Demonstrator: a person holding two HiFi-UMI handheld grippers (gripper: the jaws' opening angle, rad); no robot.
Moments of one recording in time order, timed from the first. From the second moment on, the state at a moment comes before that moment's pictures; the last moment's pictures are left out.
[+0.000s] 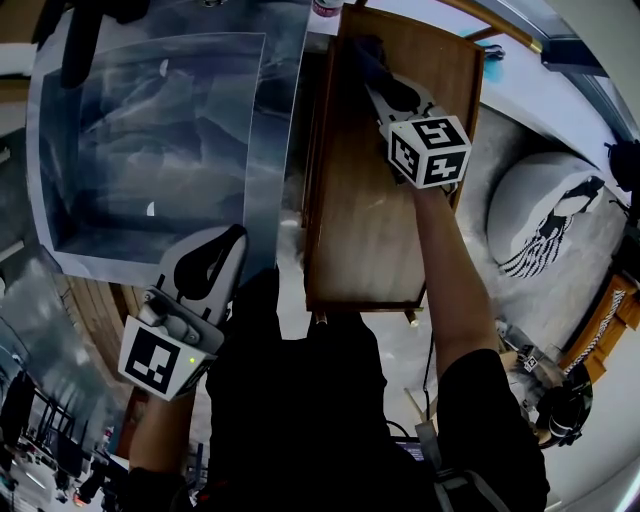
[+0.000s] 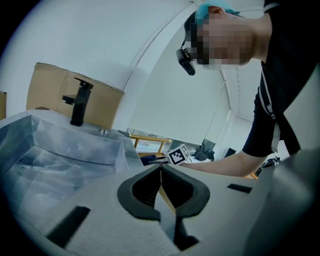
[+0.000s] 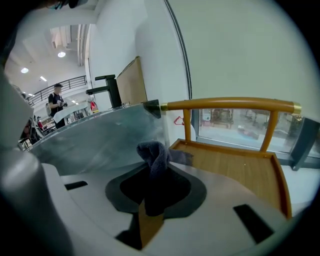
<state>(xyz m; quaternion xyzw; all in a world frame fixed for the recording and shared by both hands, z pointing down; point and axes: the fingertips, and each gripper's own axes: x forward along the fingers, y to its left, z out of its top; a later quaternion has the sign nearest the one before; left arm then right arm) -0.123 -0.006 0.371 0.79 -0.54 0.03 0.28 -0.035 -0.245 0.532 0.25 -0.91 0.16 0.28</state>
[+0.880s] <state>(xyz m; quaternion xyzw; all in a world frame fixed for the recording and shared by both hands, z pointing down) -0.114 0.006 0.363 0.81 -0.51 0.03 0.28 -0.017 -0.176 0.554 0.24 -0.90 0.20 0.31</state>
